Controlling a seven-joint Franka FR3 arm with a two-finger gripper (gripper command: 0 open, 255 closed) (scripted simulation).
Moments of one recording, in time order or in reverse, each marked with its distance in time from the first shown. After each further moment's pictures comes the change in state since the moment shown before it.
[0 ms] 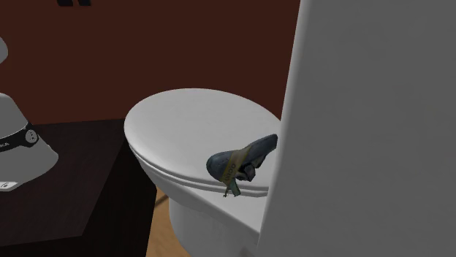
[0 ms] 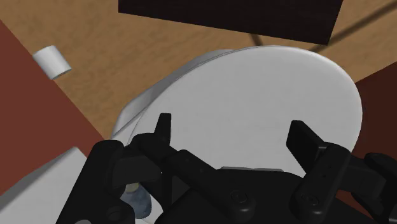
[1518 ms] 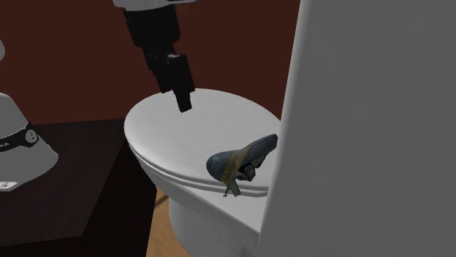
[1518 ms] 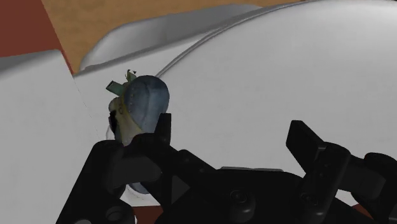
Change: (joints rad) arm 0.088 0.629 -0.416 0.117 0.093 0.590 -0.754
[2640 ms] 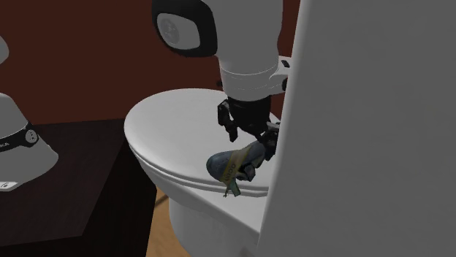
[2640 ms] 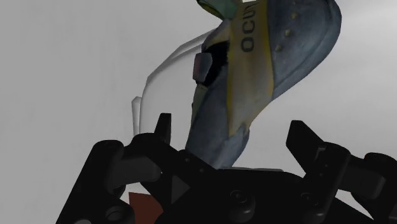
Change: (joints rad) arm -0.104 0.627 0.046 0.490 0.419 0.040 -0.555
